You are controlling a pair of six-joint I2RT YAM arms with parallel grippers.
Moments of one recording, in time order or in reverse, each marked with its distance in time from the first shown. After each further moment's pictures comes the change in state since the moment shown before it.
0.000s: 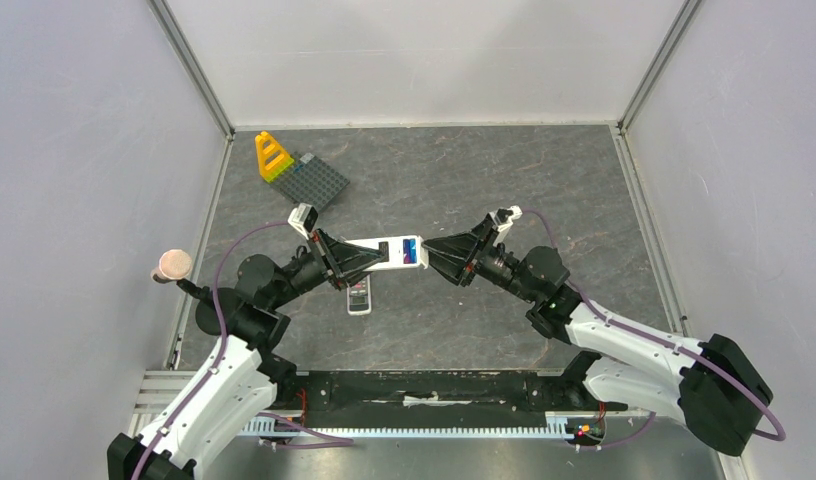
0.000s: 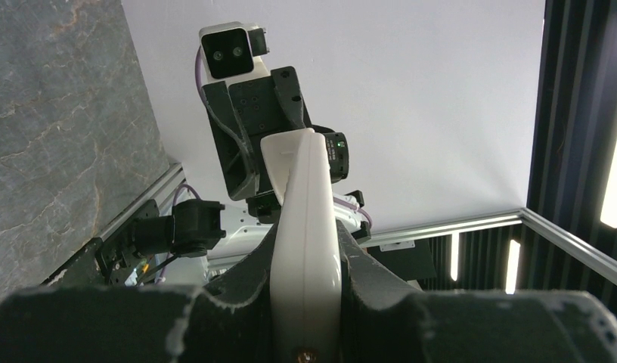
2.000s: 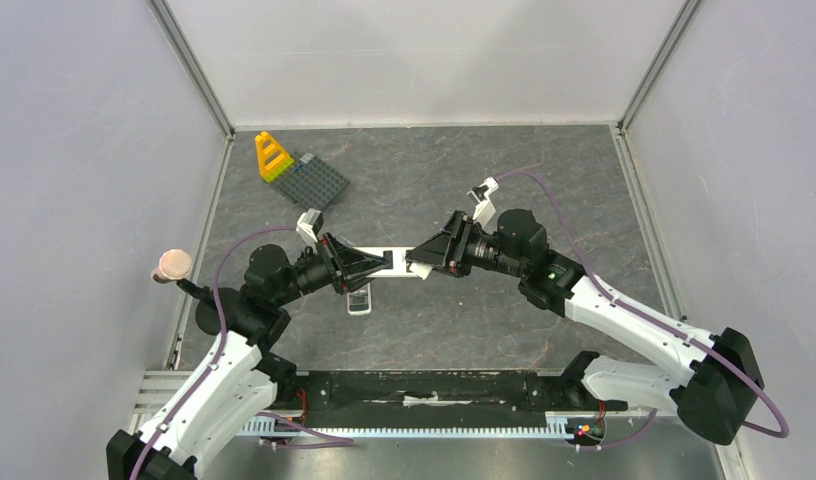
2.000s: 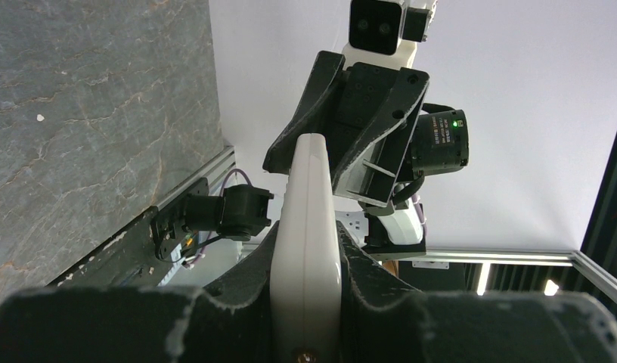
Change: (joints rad) left arm 0.005 0.031 0.039 -0.249 0.003 0.113; right arm -0.011 0.071 0.340 -0.660 -0.119 -0.597
